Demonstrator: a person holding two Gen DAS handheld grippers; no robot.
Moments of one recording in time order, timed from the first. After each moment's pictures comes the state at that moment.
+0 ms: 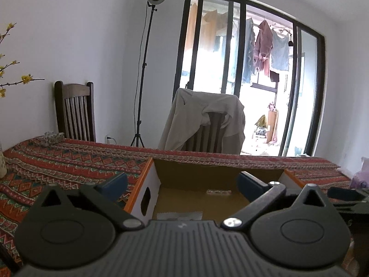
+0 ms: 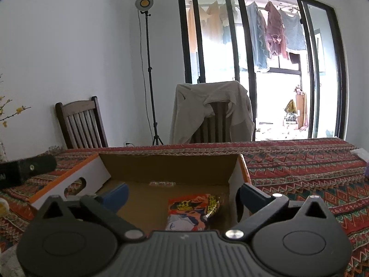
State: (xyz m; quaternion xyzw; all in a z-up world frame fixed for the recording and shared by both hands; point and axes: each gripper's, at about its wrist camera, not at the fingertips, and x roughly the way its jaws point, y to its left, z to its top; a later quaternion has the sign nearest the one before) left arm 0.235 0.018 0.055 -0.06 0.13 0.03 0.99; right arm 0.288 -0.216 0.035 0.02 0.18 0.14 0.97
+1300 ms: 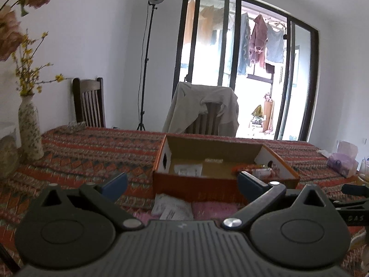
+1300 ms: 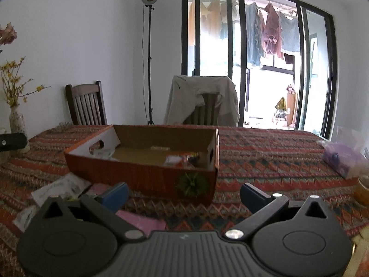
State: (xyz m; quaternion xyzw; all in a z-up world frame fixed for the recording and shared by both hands) left arm 0.075 0.024 0.068 -0.05 0.16 0.03 0.99; right arm 0.127 -0.254 0.047 -0.01 0.21 0.12 0.97
